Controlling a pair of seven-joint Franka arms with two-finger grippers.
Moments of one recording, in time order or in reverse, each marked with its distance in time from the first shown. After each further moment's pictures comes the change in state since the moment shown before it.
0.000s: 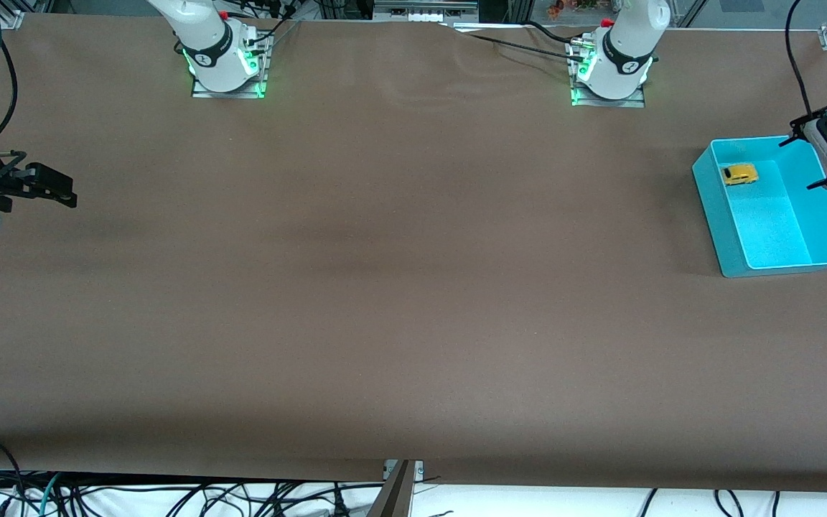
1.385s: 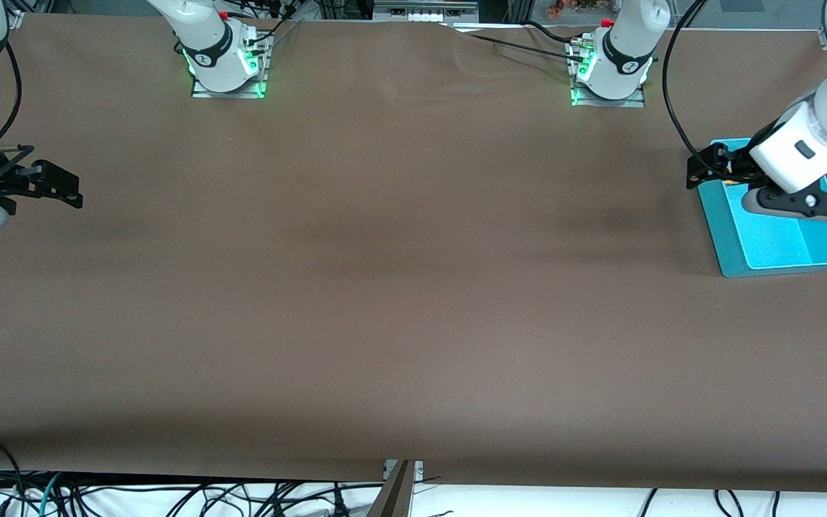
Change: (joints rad) left arm -0.212 0.153 -0.198 0.480 -0.087 -0.278 -1.295; right arm 0.021 0.002 0.013 0.029 0.000 0.004 -0.001
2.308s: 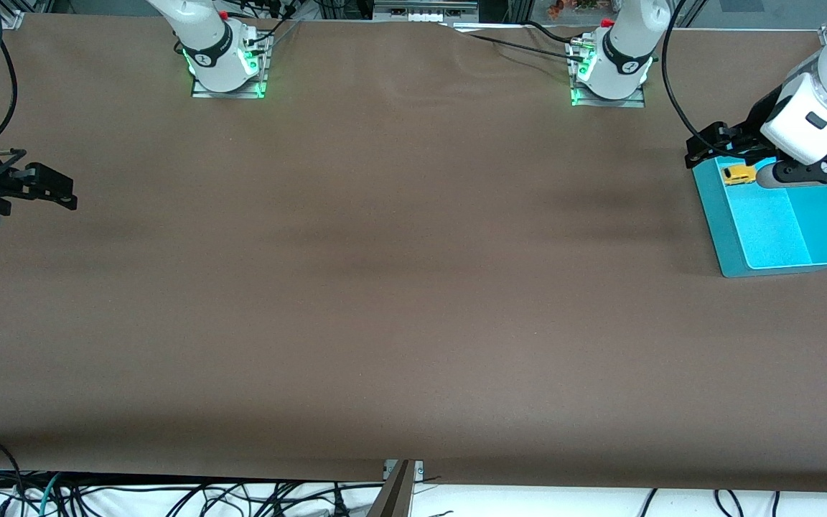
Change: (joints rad) left arm 0.003 -0.097 -0.013 -0.104 -0.003 -0.001 -0.129; right arm -0.009 0.005 -0.010 0.000 0.000 0.000 0.001
